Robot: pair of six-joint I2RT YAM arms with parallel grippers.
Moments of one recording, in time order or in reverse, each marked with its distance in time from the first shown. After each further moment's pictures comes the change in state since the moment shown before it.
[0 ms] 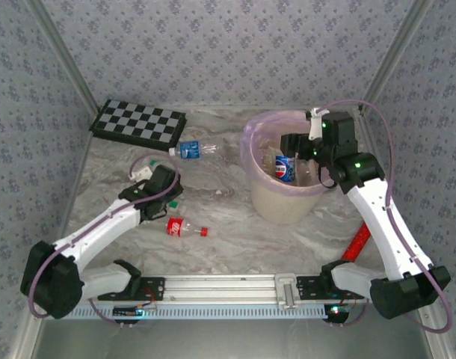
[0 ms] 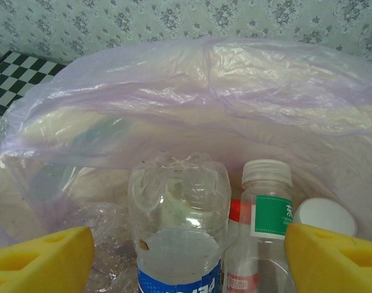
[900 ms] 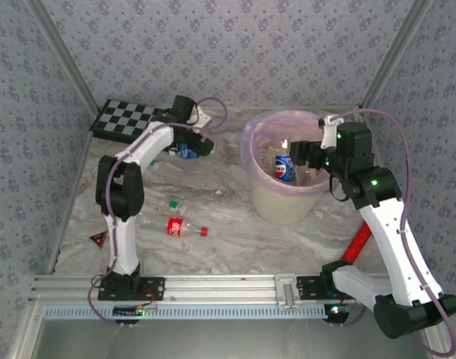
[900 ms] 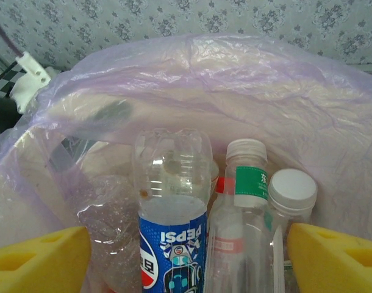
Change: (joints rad) left arm 0.219 0.904 1.015 -0.099 0.563 1.372; right arm -0.031 -0.138 -0.019 -0.085 -0.006 -0.005
